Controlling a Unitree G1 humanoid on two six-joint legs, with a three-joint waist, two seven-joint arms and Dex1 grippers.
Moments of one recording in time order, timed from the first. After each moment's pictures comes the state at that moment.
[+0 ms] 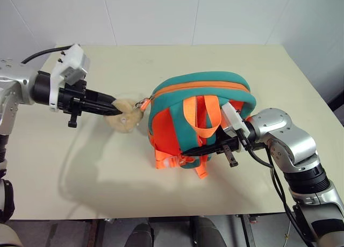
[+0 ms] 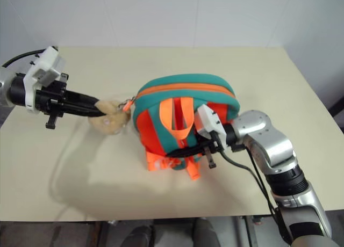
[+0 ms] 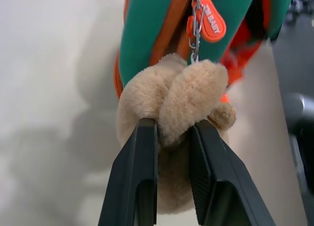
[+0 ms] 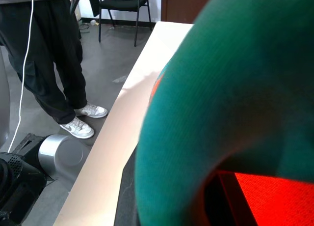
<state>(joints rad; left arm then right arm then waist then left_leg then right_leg) -0.93 1.12 -0.13 0.10 -0.47 0.66 -1.44 -0.68 -0.63 0.19 -0.22 0.55 0.48 1.39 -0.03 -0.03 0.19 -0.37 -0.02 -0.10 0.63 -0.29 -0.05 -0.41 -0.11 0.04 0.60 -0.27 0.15</state>
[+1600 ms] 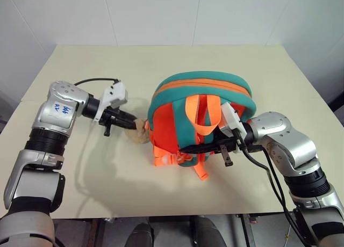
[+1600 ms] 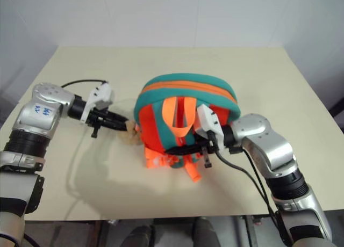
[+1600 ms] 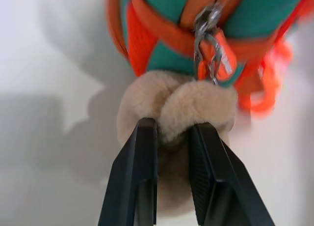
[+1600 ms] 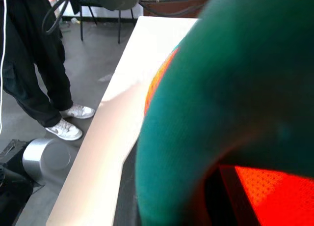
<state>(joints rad) -0.96 0.77 -0.15 0.42 -0.14 0.42 -1.41 -0.64 -0.64 0.18 -0.27 0.56 0.53 1.27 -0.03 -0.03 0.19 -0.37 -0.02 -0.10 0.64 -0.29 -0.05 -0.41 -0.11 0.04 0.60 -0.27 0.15</state>
